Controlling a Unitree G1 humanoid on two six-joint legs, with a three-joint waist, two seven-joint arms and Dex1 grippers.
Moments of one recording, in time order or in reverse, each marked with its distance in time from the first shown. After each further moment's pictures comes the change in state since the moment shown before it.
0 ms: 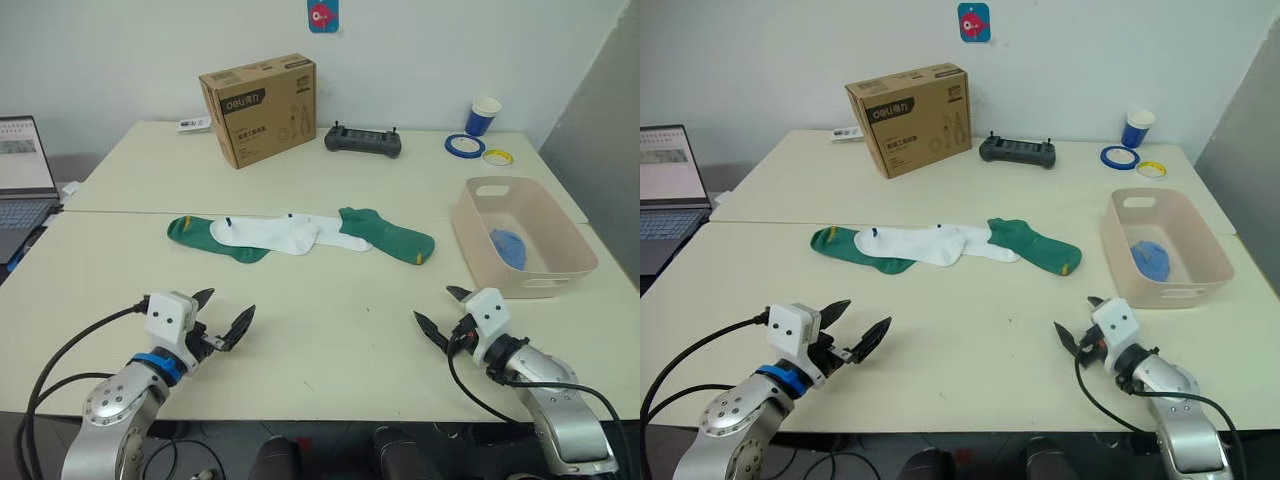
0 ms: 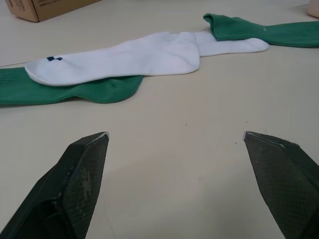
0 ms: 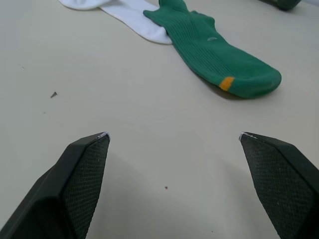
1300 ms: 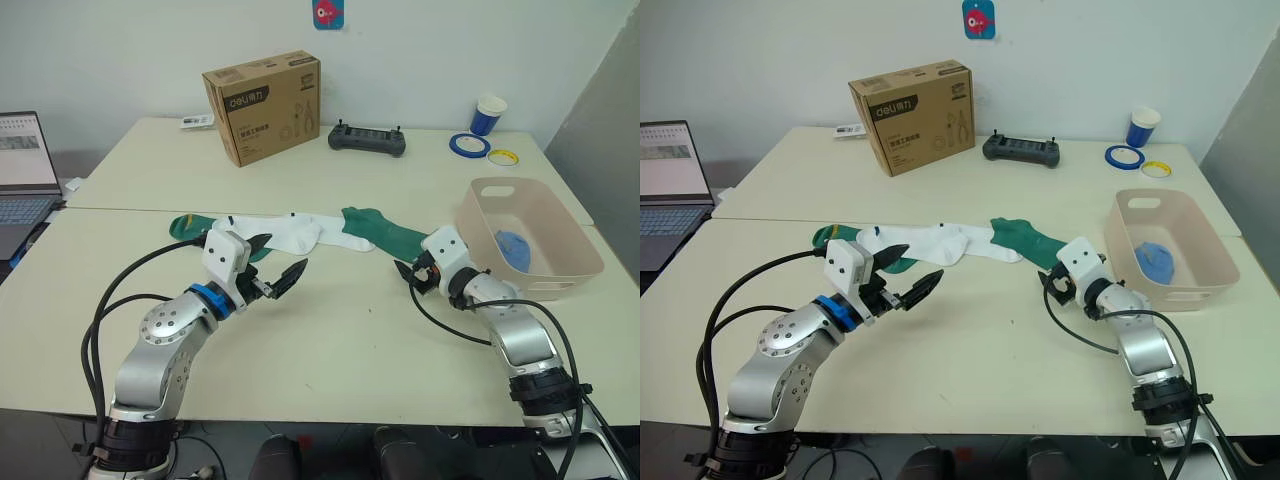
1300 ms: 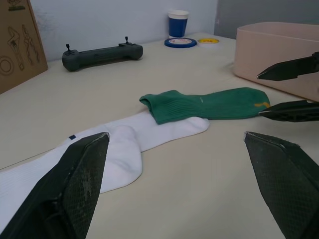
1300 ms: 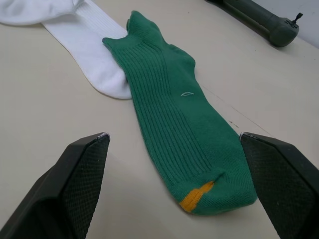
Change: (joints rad) left arm -0.398 0.014 -0.187 0.096 -0.009 0.071 -0.040; right arm -0.488 0.002 0.135 0.350 -0.120 0.112 -0.097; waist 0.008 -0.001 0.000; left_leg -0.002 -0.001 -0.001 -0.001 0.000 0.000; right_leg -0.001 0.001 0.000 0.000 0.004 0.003
